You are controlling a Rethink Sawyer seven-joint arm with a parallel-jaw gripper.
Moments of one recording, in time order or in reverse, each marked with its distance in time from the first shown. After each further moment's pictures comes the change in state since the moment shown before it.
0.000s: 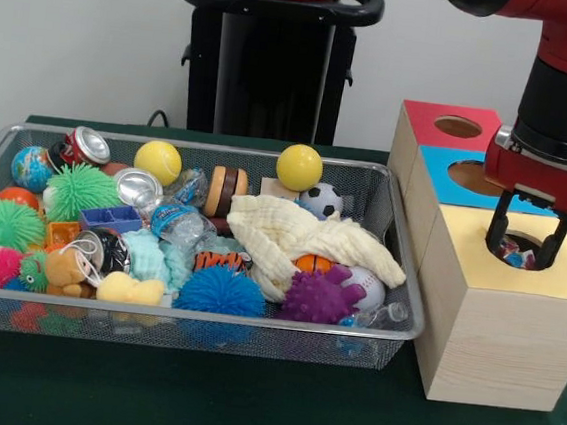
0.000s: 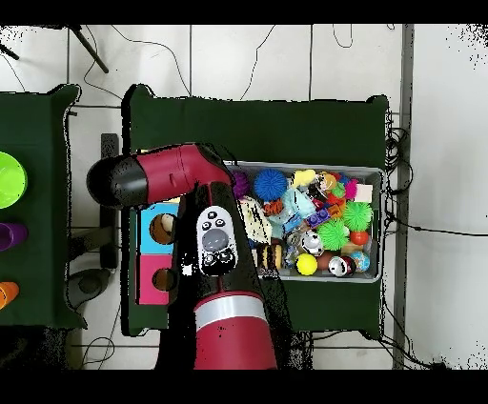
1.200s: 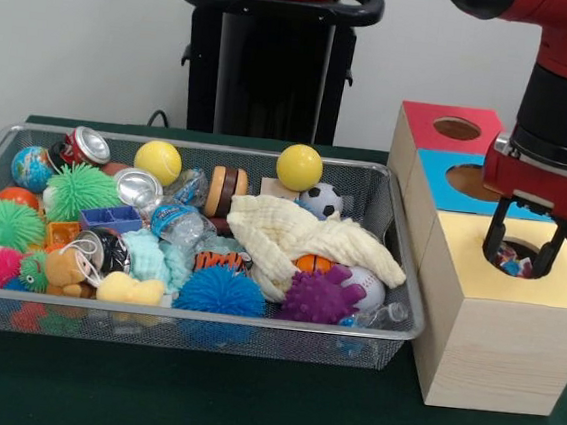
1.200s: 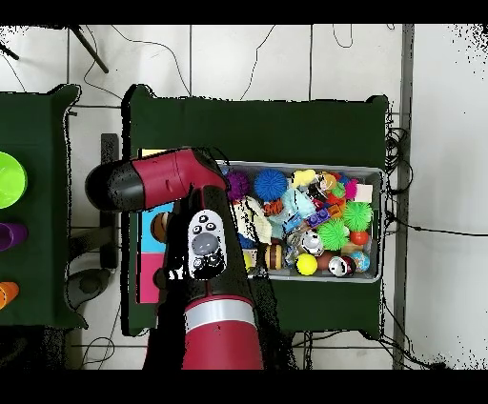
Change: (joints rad) arm 0.036 0.011 -0.046 0.000 0.001 -0.050 0.000
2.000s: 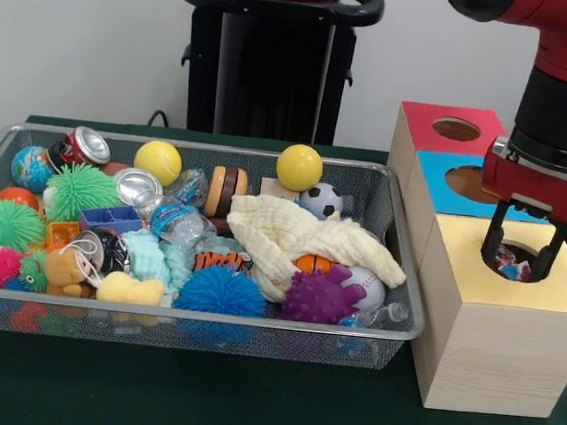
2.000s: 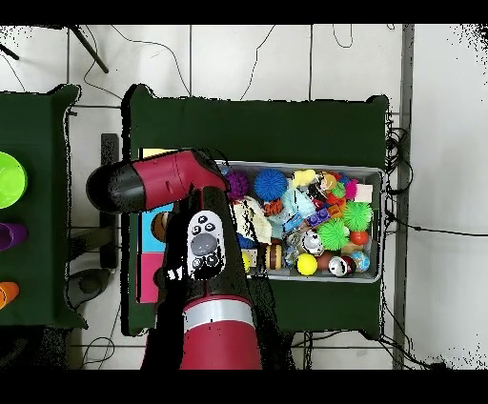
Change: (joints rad) arm 0.008 0.008 -0.014 0.001 -0.001 -0.030 0.000
